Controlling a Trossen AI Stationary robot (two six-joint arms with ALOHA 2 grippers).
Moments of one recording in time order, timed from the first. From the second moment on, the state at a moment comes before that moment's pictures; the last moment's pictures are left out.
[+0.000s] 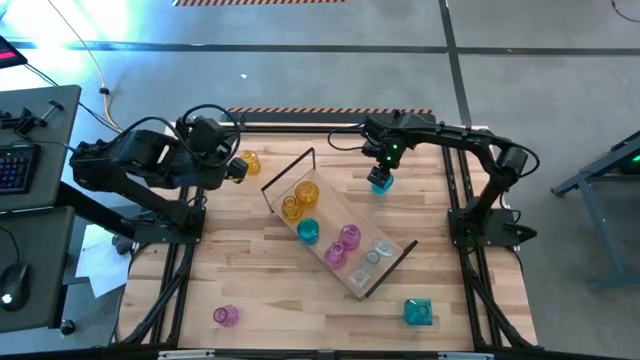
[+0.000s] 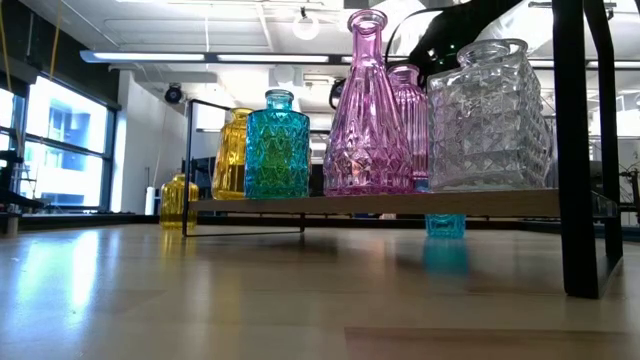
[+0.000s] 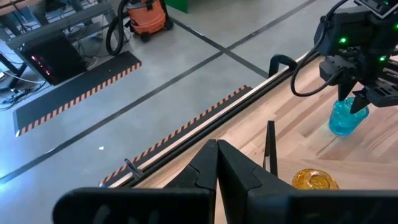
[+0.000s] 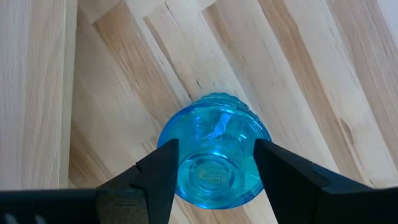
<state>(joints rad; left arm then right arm) -0.21 1.24 1.72 -1.49 -1.01 -0.77 -0.56 1.72 1.26 -1.03 -0.15 -0.03</state>
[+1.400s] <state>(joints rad) -0.20 1.24 1.72 -1.49 -1.02 -0.75 -0.45 1.66 1.31 -1.19 -0.12 0.08</state>
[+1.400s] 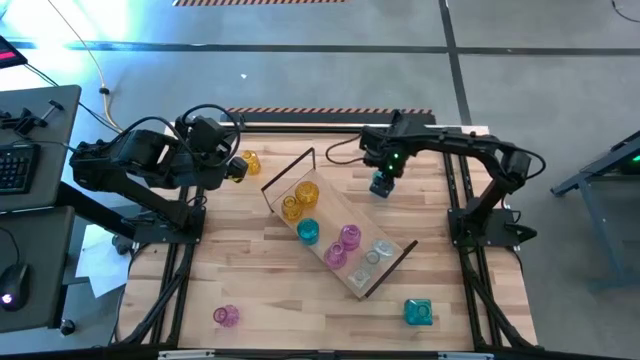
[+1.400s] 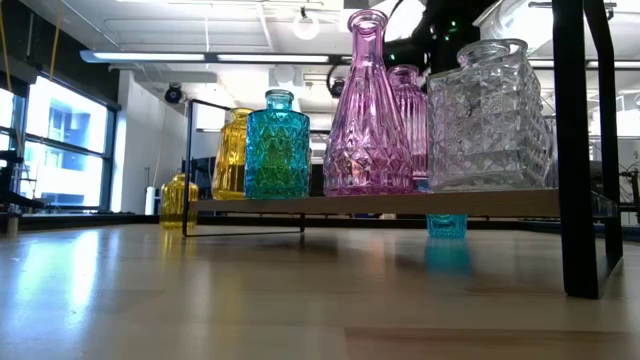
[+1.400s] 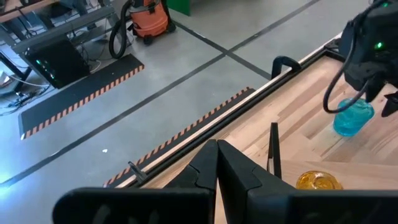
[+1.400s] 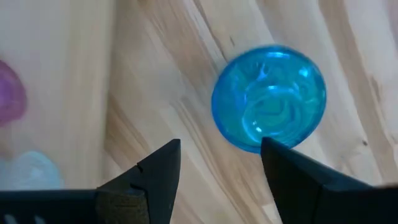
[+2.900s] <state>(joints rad) -0.20 1.24 1.72 -1.49 -1.03 -0.76 -0.46 1.63 1.15 -0.98 -0.18 0.13</state>
